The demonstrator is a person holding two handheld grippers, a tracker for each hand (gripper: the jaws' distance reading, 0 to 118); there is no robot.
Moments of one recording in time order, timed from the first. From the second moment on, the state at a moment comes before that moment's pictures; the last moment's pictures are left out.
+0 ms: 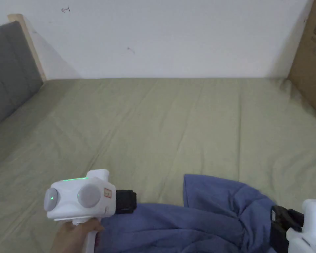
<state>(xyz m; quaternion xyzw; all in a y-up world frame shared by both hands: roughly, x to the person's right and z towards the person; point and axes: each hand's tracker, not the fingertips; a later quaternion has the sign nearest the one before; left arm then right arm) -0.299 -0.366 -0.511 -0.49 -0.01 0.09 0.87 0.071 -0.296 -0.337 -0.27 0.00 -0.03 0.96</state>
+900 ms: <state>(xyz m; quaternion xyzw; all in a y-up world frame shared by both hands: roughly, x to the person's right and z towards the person) -0.275 -0.364 -0.494 -0.48 -0.02 0.02 0.88 0.121 -0.352 -0.564 -0.46 0.11 0.05 0.88</state>
